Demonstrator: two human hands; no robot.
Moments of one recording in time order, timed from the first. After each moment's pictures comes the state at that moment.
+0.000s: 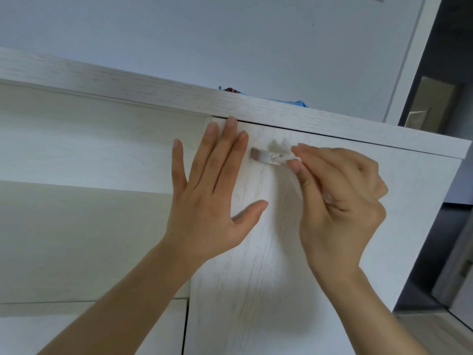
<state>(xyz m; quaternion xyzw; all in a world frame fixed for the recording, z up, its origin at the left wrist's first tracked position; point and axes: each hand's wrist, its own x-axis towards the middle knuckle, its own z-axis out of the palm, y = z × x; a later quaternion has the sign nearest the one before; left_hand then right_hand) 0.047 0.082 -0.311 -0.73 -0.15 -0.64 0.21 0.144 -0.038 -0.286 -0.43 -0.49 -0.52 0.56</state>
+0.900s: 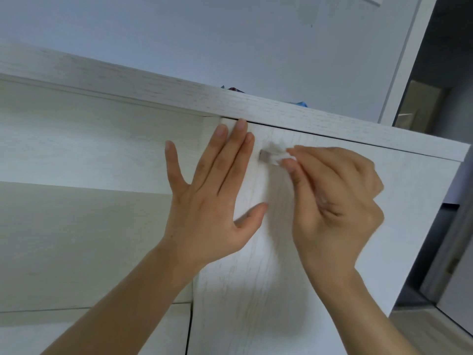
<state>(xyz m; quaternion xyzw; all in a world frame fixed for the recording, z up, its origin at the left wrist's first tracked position) 0.040 0.085 -0.310 -0.73 -0.16 -0.62 0.22 0.129 -0.024 -0.285 -0.43 -0.49 -0.53 0.54</state>
